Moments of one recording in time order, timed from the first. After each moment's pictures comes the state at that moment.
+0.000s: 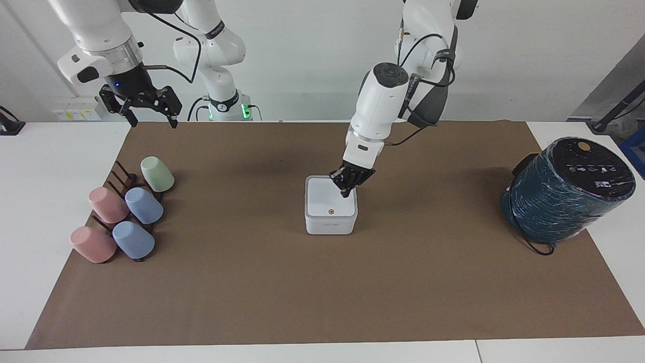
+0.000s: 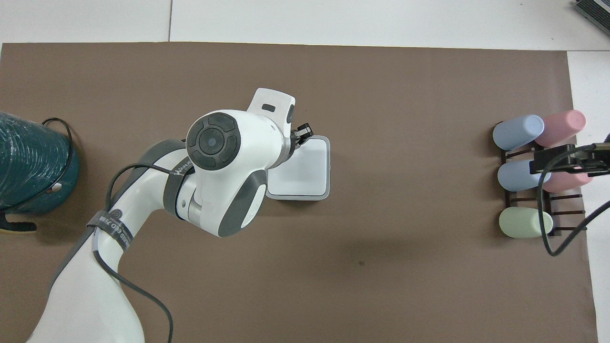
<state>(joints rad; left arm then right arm) -0.53 0.27 -0.02 -1.57 -0.09 2.04 -0.87 0.06 -0.08 -0.06 -1.63 -0.01 1.54 0.07</state>
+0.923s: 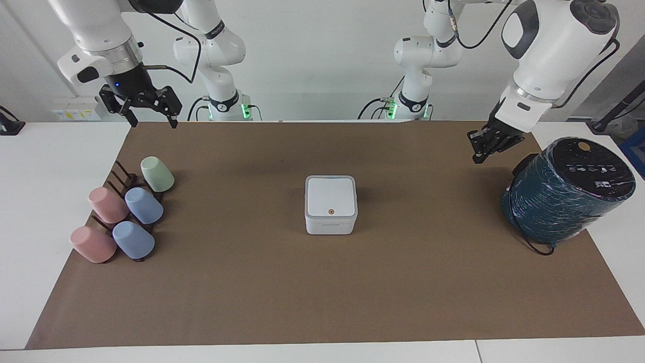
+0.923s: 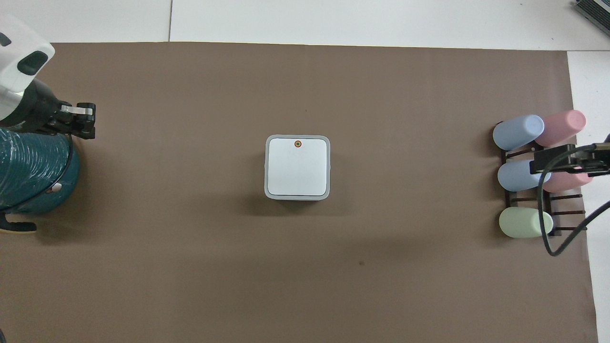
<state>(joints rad) -0.12 0.12 -0.01 -1.44 -0.02 1.56 -0.13 0.06 -0.08 -0.06 -1.63 -0.01 1.54 0.07</state>
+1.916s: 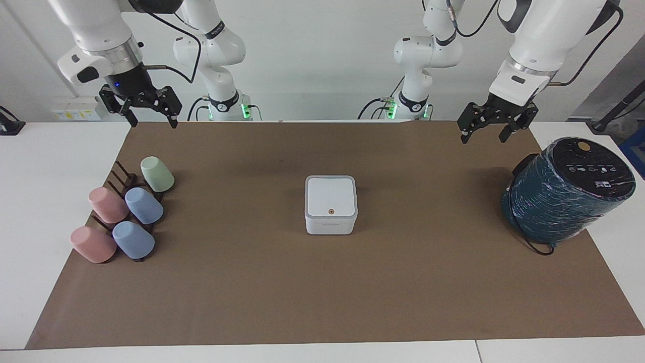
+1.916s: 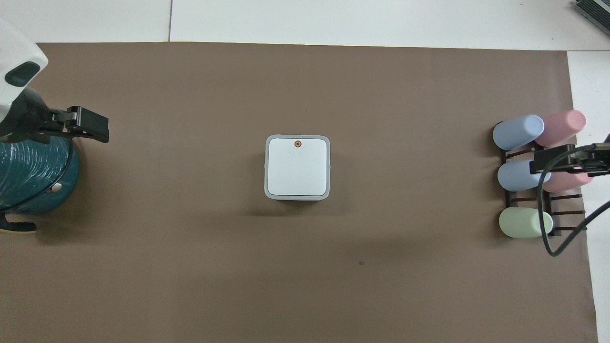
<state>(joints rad) -0.12 0.07 -0.04 -1.44 0.00 1.53 -0.12 0.06 -0.08 -0.06 -1.63 -0.01 1.54 0.07</state>
